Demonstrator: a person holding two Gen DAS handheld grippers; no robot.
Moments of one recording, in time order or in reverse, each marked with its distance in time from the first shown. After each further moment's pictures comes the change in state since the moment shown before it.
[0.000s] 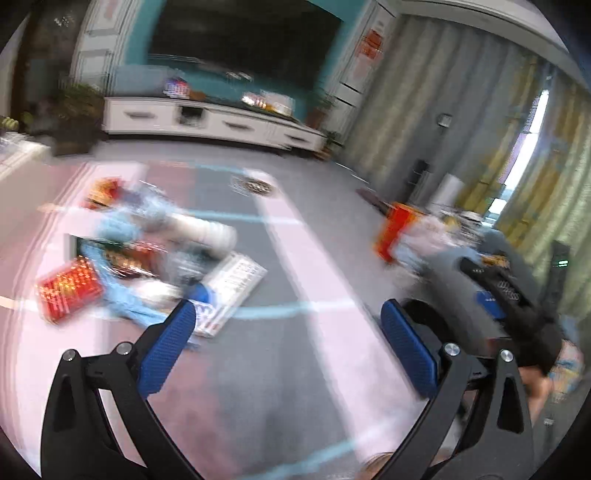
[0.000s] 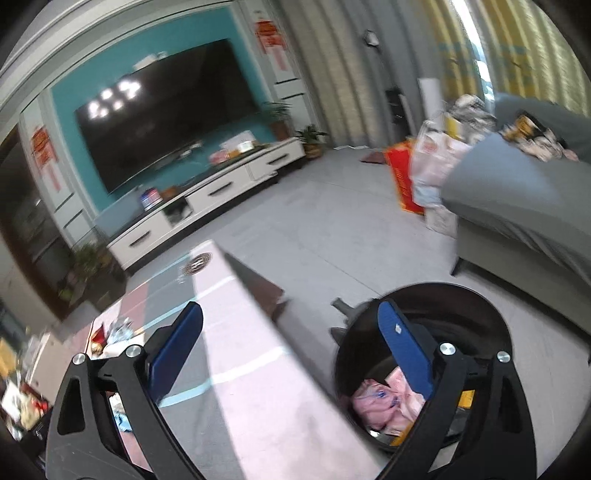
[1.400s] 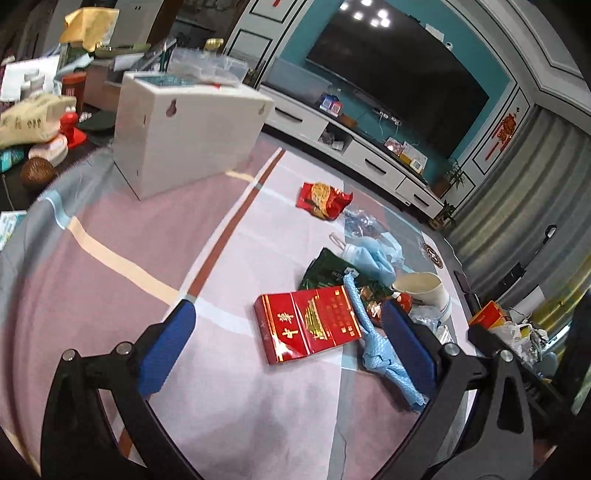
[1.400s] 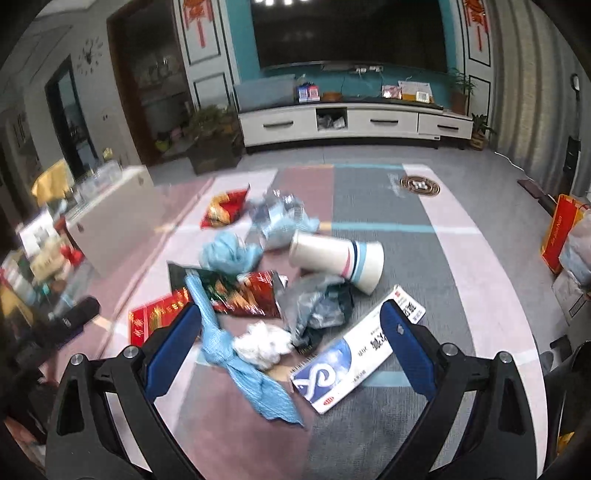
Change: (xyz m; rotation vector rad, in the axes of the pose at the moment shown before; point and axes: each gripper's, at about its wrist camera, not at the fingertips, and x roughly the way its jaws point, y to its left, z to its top) left arm -0.005 0.240 -0.023 -0.430 -0.086 0.269; right arm 0.086 0.257 -0.113 -0.517 0.287 0.357
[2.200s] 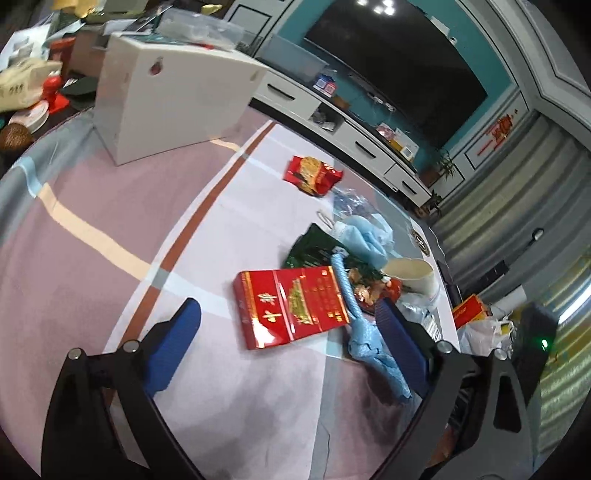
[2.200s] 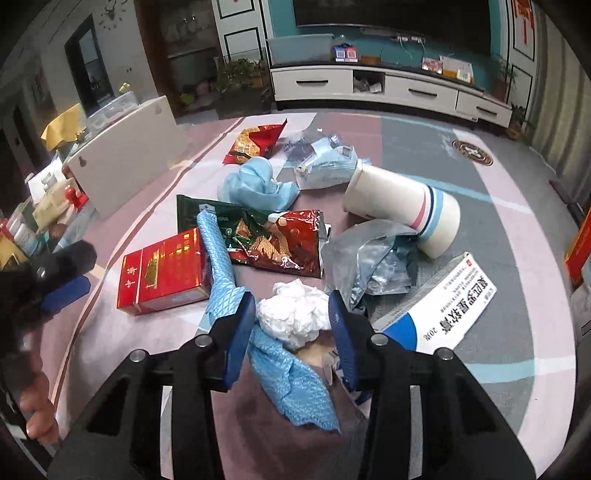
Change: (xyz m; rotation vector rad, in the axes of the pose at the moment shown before) left arm 0.015 -0.002 -0.007 -0.038 0.086 -0.077; right arm 0.056 0.023 -0.018 -0.099 0.163 0.094
